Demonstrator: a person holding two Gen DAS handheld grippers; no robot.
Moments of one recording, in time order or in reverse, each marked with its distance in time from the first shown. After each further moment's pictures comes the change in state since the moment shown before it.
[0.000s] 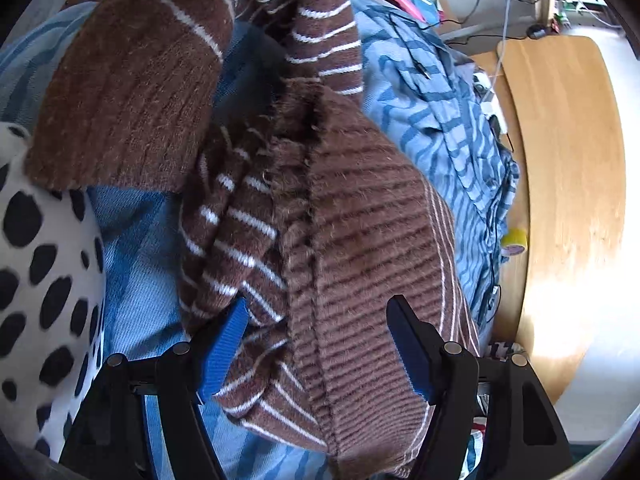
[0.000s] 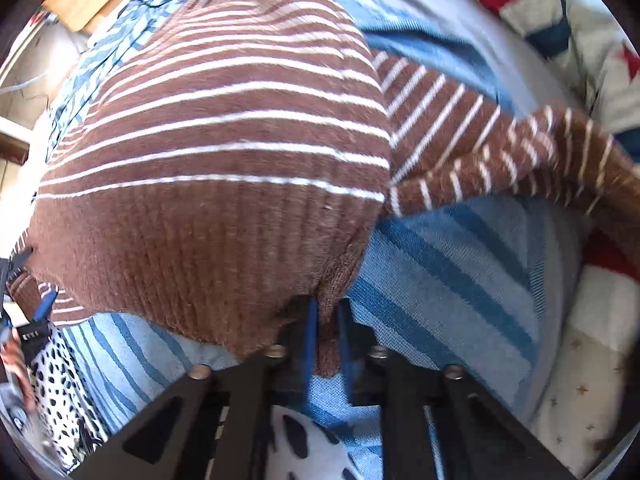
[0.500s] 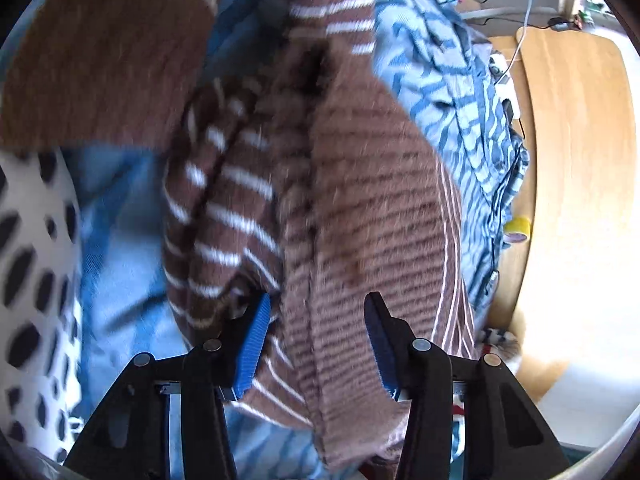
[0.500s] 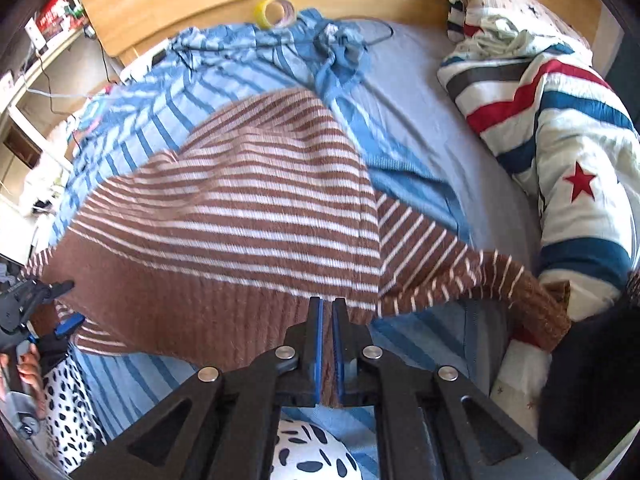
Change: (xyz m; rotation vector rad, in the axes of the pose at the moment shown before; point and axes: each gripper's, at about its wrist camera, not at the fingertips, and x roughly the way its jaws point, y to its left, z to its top) left arm 0.017 -0.007 -0.002 -0.041 0.139 0.009; right arm -0.085 0.028 0.029 -0.074 -0.199 -0.082
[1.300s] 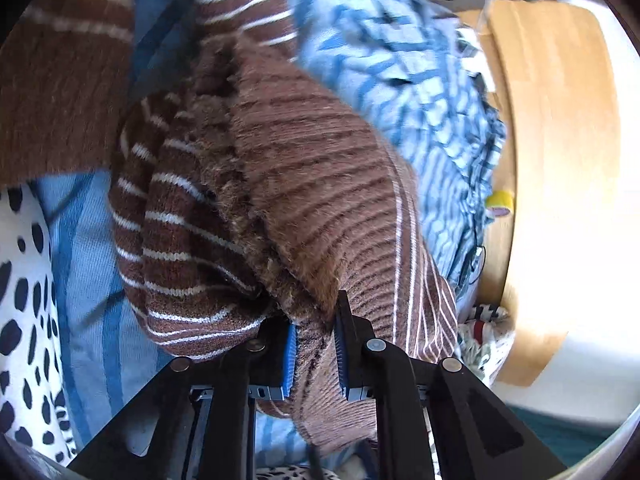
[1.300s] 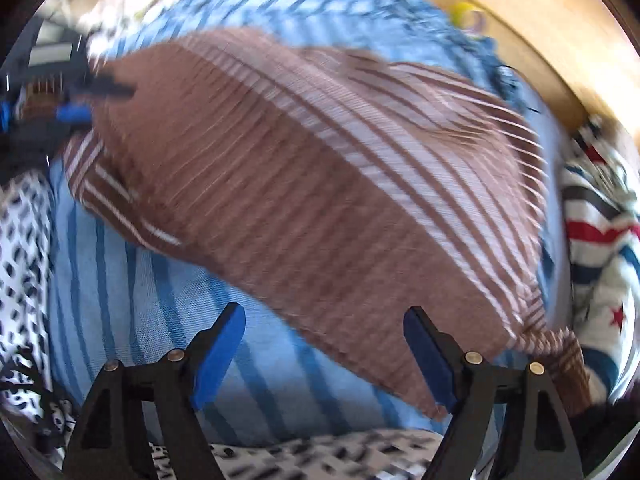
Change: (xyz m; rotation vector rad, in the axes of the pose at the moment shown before) left arm -0.009 -0.026 -0.004 0.034 0.052 -0.053; right arm 0.044 0.173 -0.097 -0.592 0.077 -0.114
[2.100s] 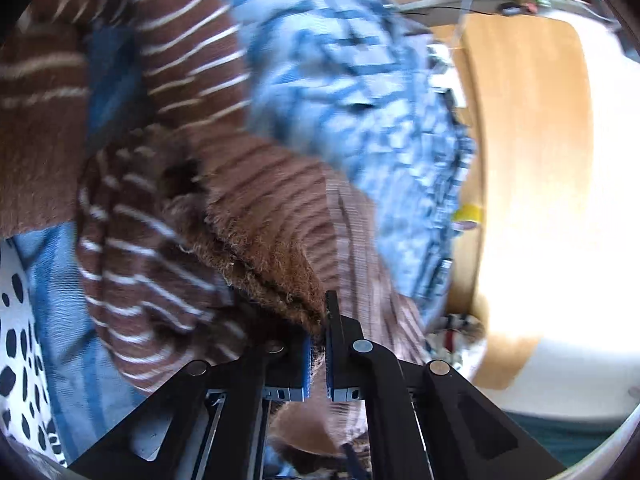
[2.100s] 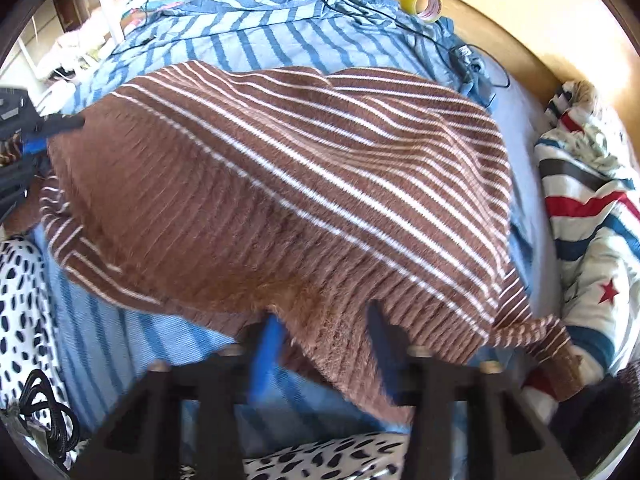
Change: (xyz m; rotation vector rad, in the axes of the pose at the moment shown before) left arm -0.018 -0.025 0.013 0.102 -0.055 -0.142; right arm -0.036 -0.031 -0.015 0.185 -0.018 0.017
